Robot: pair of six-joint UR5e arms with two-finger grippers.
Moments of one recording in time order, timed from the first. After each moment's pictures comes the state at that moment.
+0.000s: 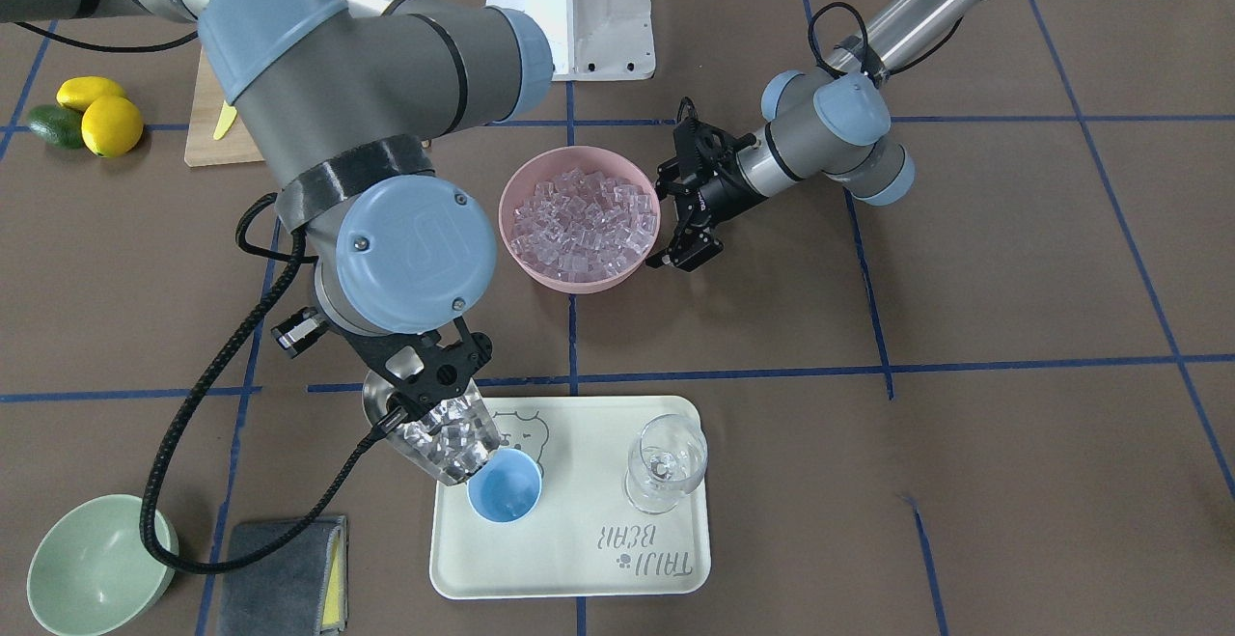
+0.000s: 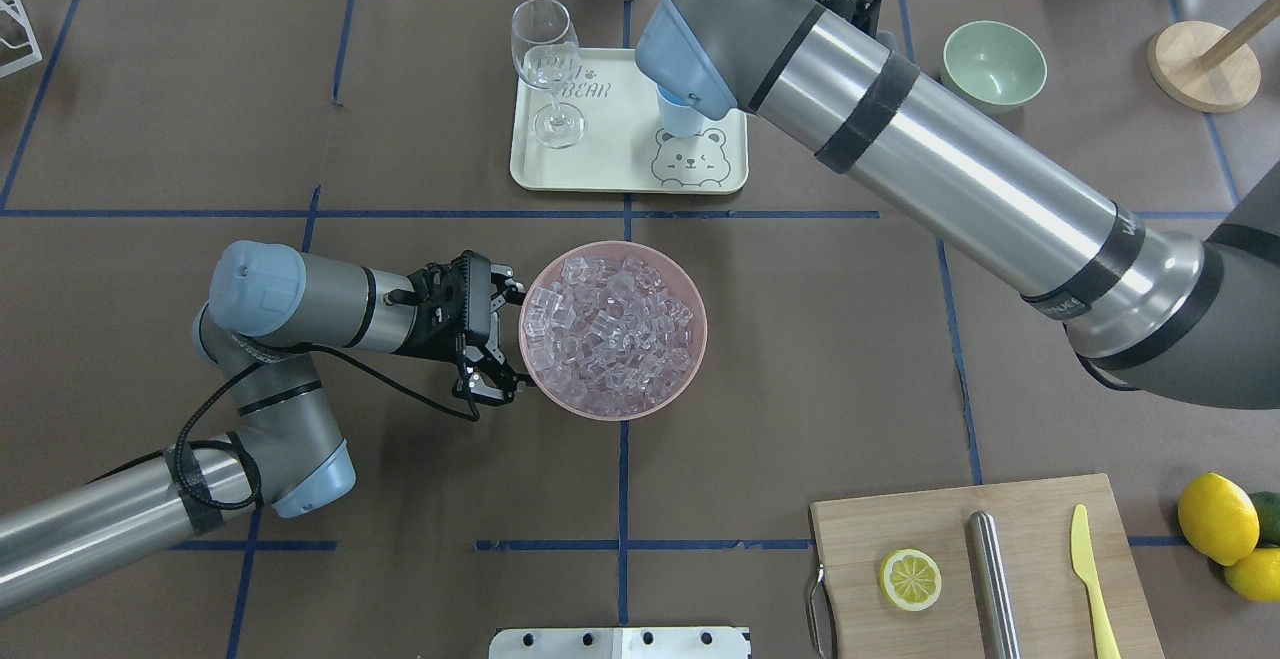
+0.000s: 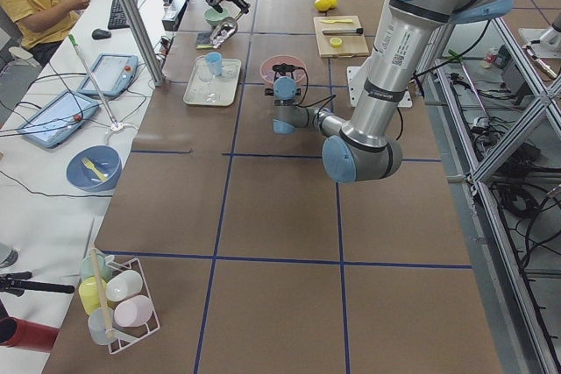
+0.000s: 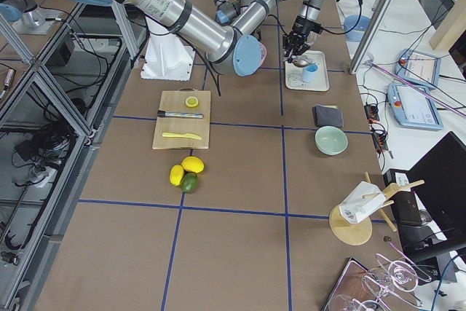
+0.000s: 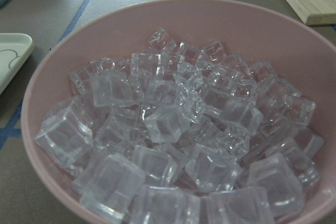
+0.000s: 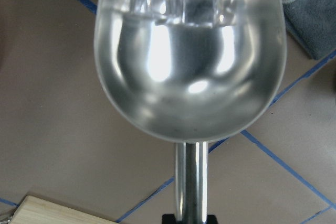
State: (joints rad) left arm -0.54 -2.06 -1.32 -2.89 -2.02 0.01; right arm 0.89 -0.40 1.17 -2.41 1.99 -0.19
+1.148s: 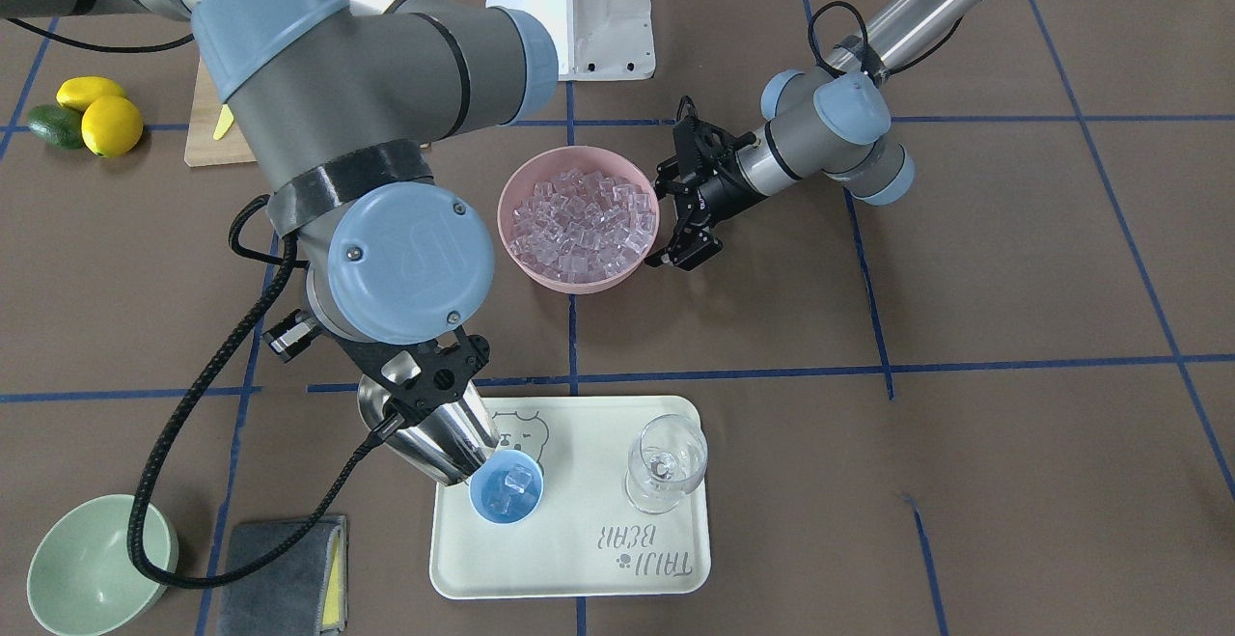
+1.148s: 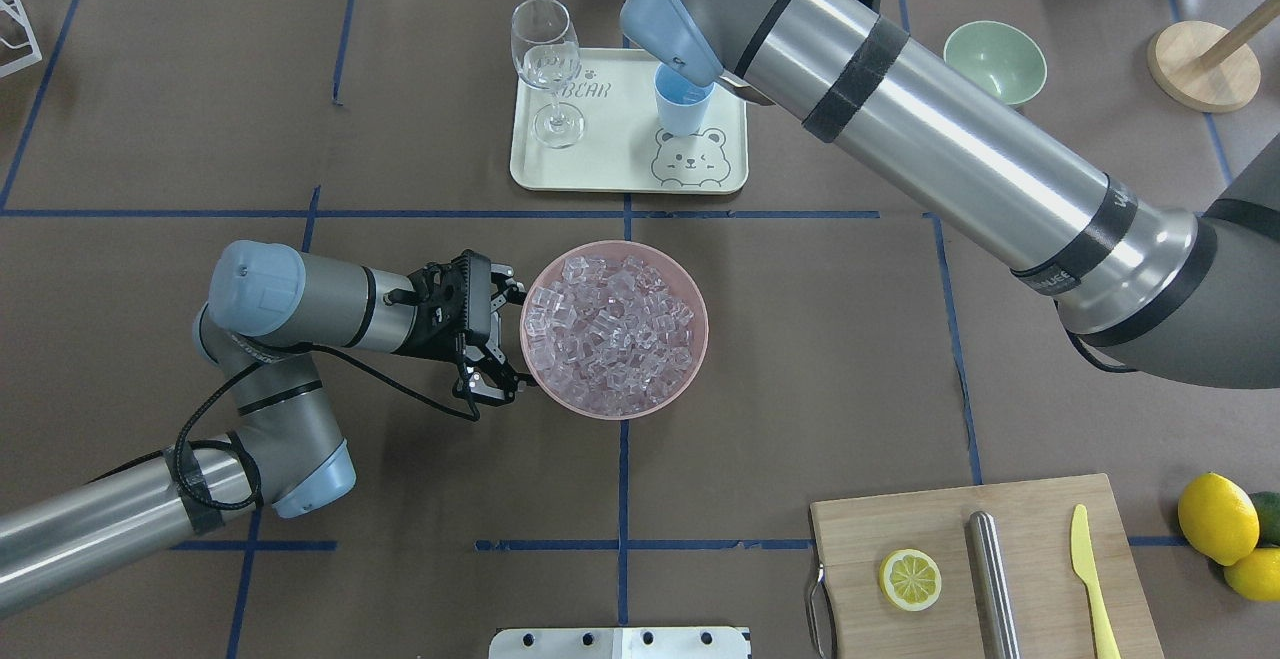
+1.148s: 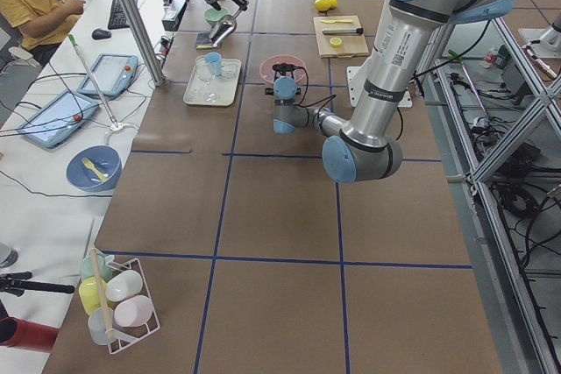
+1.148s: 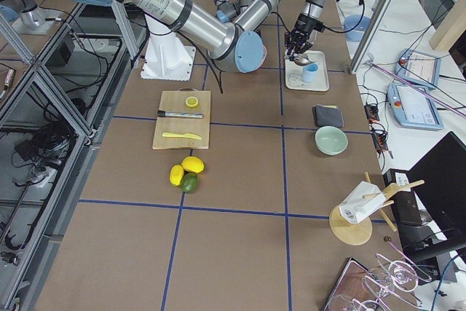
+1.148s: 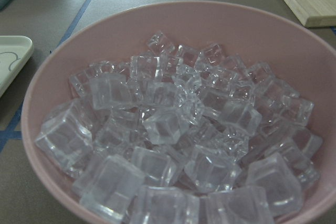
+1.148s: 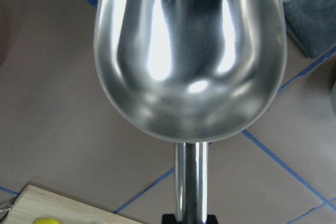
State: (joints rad) left arm -0.54 -2.06 -1.33 -2.89 -2.02 0.00; right arm 0.90 -0.39 1.16 -2.43 1.99 -0.22
